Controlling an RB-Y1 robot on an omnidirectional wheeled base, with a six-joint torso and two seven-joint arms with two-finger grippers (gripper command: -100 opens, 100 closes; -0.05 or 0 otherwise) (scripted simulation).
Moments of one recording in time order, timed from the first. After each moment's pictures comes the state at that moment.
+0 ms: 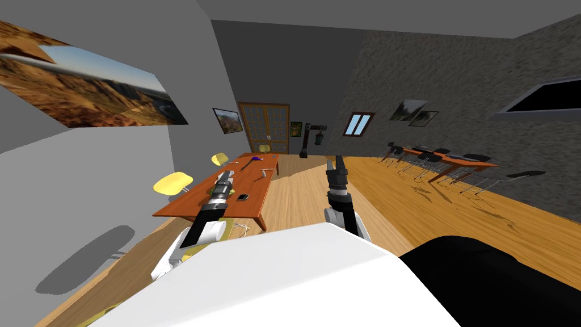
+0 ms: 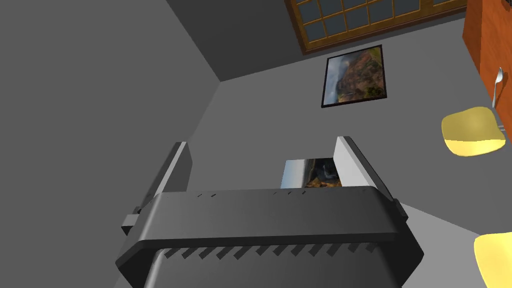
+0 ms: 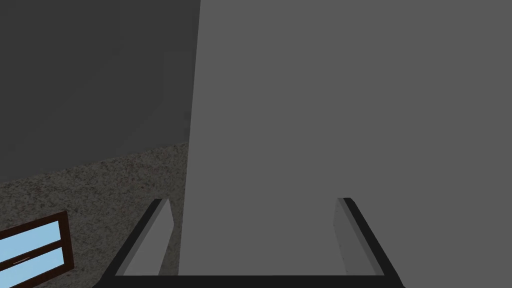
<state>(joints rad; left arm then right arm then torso) 0.32 0.27 0.08 -1.96 0.06 -0.27 -0.11 0.47 0.00 -0.04 -2.32 0.11 -0.54 0.02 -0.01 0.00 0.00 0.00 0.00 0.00</state>
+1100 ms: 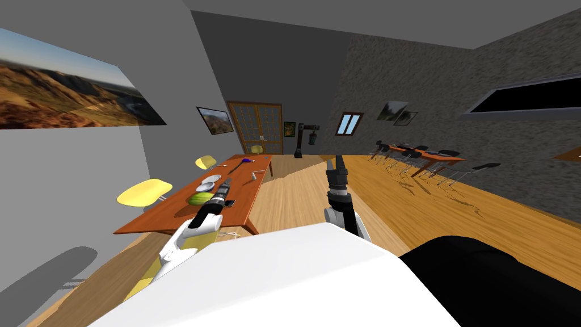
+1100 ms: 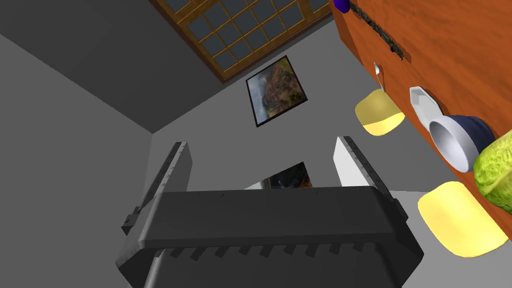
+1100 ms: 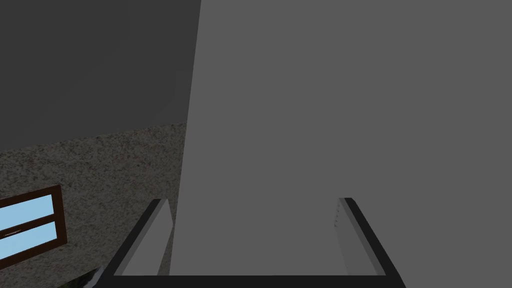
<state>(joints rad) 0.16 0.36 0.15 -1.66 0.07 0.01 -0.22 0.47 0.00 -0.04 -2.32 0.11 -0.54 0.02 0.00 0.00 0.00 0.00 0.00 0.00</state>
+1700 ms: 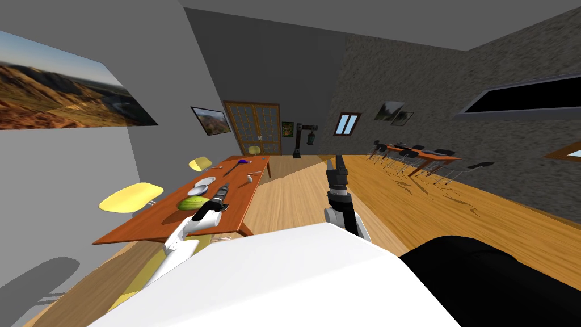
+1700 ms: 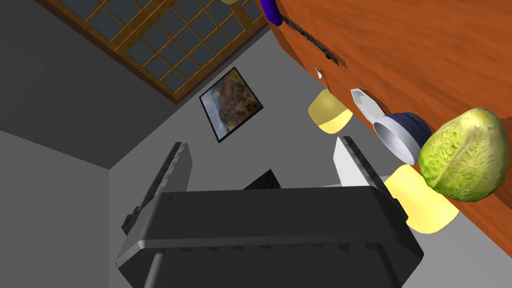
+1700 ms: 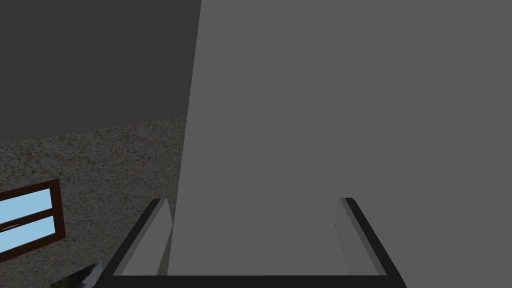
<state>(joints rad) 0.06 0.39 0.19 -1.46 0.08 0.16 -0.29 0.47 0.00 -0.04 -2.32 0.11 -0.54 0.02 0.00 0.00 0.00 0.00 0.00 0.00</state>
